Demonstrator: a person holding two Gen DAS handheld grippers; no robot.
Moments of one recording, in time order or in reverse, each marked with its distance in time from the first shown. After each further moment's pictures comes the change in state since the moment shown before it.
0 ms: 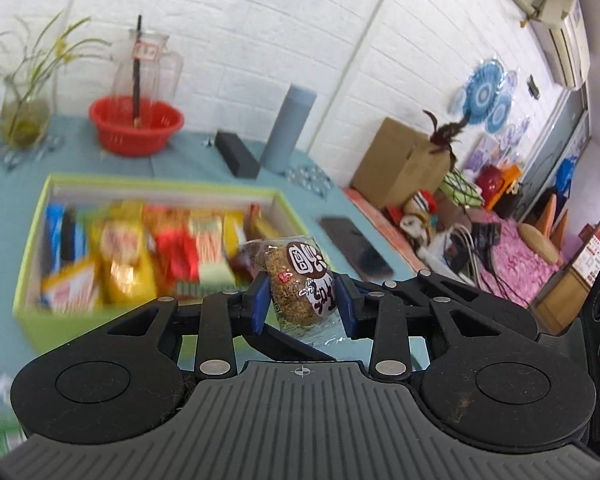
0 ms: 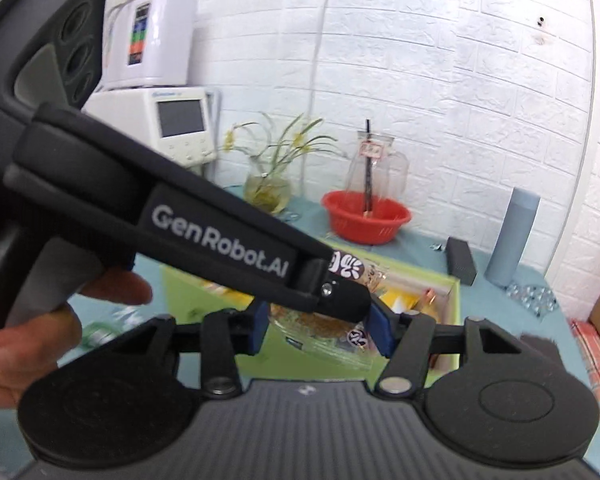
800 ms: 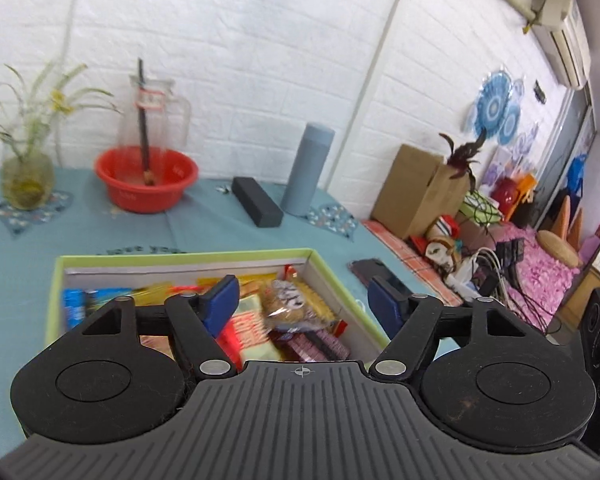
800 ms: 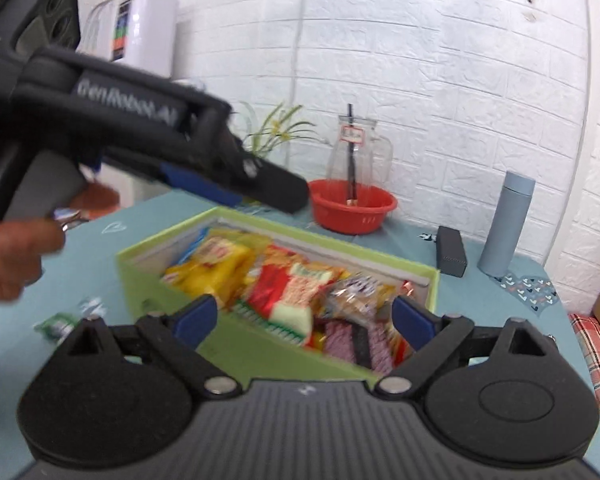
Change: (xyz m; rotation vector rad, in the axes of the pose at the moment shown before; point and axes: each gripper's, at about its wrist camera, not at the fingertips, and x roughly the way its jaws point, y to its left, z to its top) left arm -0.008 0.027 0.020 0.075 -0.094 0.053; right arm 0.008 -0.027 -0.027 0.006 0.012 0.024
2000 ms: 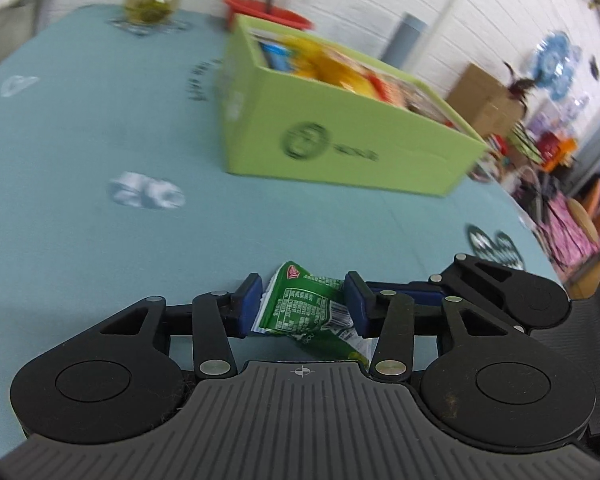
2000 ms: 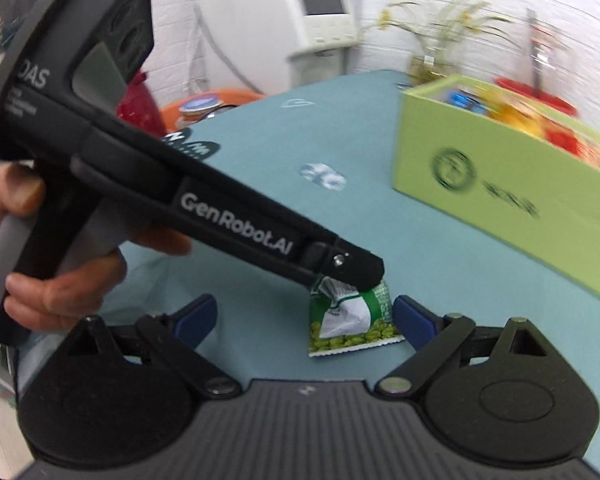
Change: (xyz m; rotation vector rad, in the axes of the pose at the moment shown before) left arm -0.070 0.082 -0.155 -0.171 0.275 0.052; right arm -0.003 0.159 -0.069 -0.006 0.278 0.299
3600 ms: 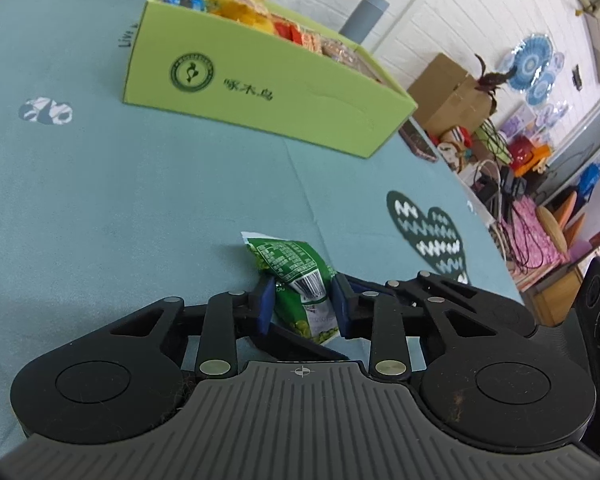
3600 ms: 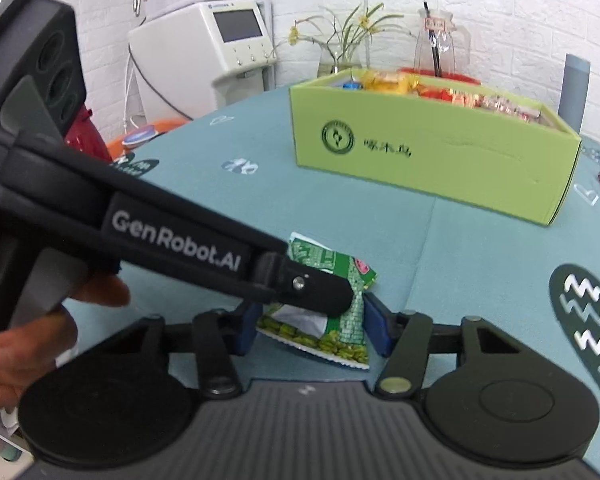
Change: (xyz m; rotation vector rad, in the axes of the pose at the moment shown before) left arm 0.005 -0.070 -0.034 -0.096 0.008 -0.073; right arm -0.050 -0.028 -0.040 0.119 -0.087 -0.146
